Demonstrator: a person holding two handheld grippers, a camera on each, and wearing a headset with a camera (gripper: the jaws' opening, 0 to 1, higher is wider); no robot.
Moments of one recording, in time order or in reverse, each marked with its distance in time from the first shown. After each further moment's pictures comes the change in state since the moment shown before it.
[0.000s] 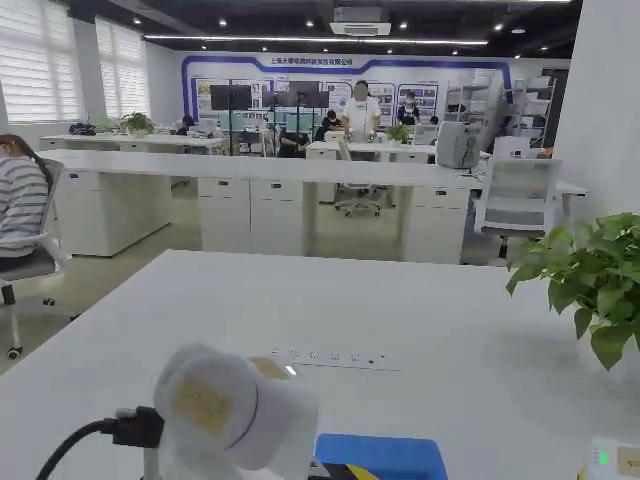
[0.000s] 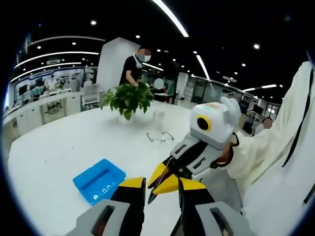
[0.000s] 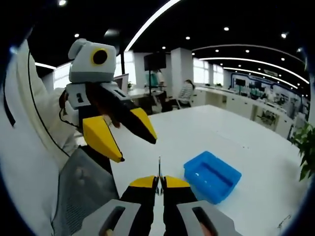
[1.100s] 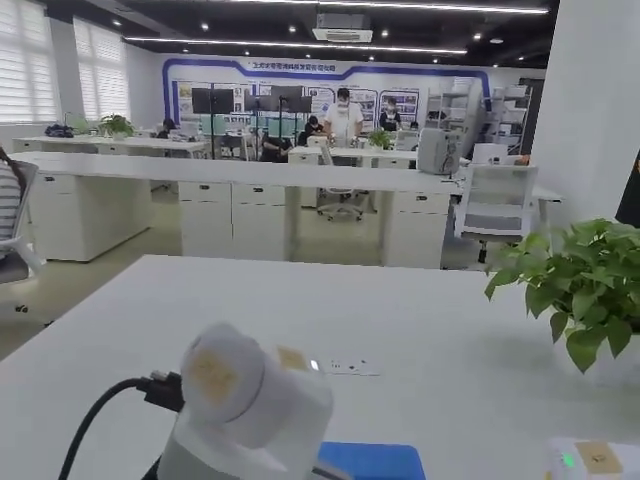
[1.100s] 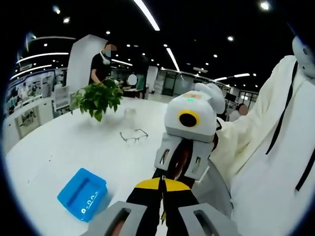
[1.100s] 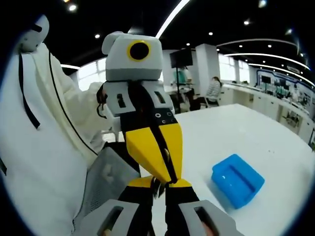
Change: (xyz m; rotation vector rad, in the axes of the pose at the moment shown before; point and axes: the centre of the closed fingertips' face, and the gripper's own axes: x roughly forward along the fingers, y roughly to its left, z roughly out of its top) left arm 0.013 -0.029 0.001 0.132 0.064 -0.233; right arm -0.002 0.041 0.006 -0.016 0.014 0.229
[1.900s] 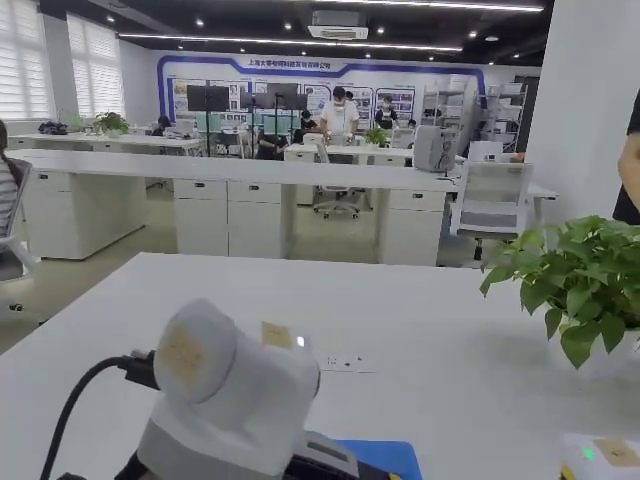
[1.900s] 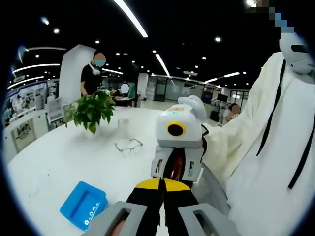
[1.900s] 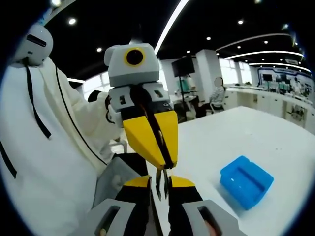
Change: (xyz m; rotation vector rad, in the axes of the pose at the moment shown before) left arm -0.008 -0.007 0.018 0.057 -0.062 -0.054; right arm -0.006 0.010 0.008 0.065 -0.094 0.079
